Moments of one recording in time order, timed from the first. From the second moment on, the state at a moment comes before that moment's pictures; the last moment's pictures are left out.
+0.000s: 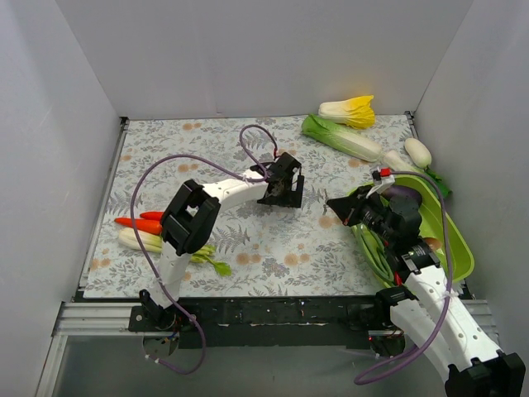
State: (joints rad) left arm -0.78 2.12 1.59 -0.49 -0.15 -0.56; right arm 0.32 0.66 0.51 -0.02 -0.36 0.45
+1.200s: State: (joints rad) left arm -0.79 2.26 1.82 -0.63 -0.19 -0.49; right arm 0.32 0.64 0.46 0.02 -0.43 0.51
